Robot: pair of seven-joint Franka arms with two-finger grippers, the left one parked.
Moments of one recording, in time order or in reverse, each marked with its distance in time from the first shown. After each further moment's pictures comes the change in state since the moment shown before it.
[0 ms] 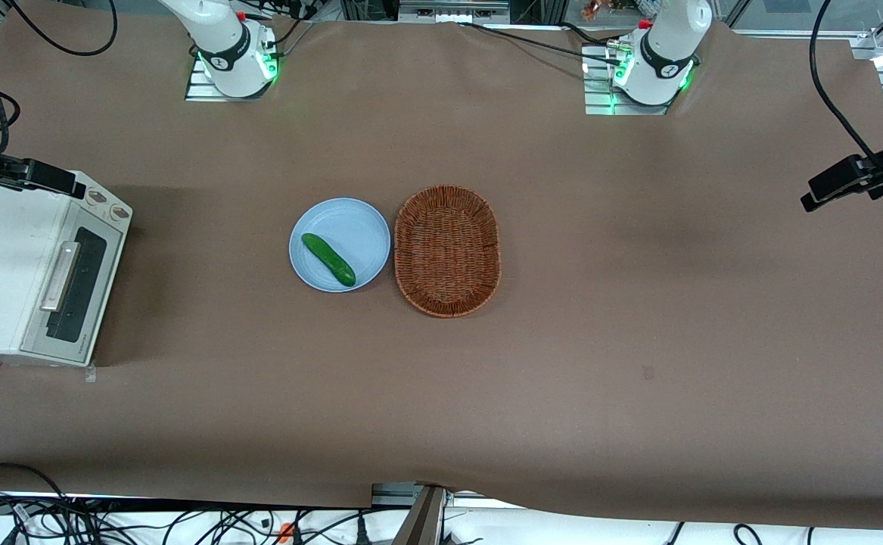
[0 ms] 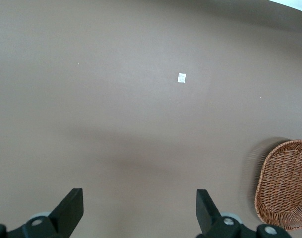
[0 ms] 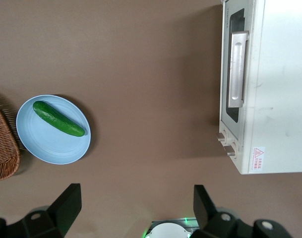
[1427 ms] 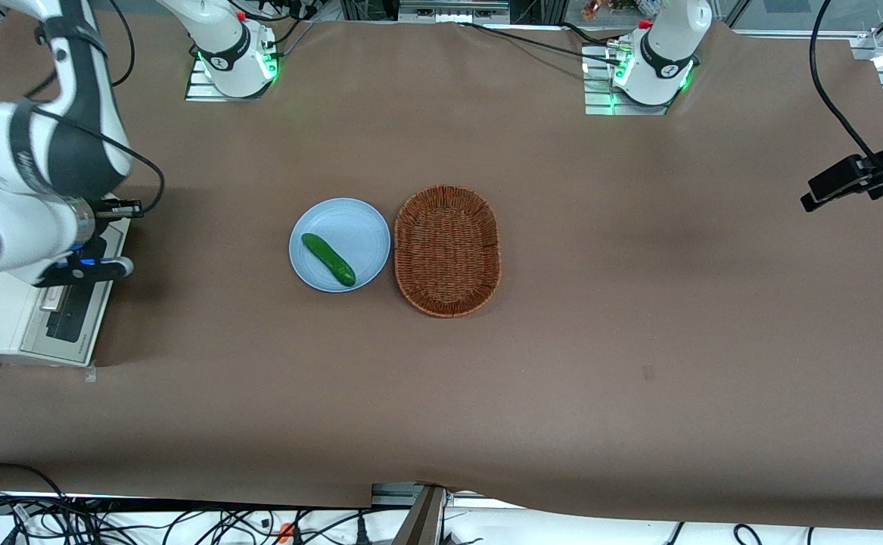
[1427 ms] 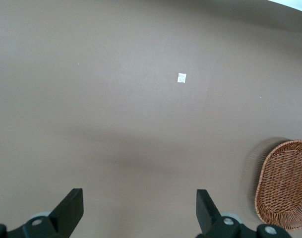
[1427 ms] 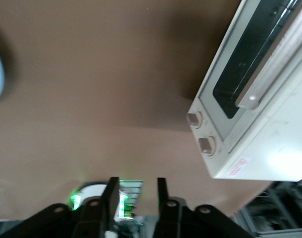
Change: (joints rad) arm 0.123 0.235 0.011 -0.058 -0.281 -0.086 -0.207
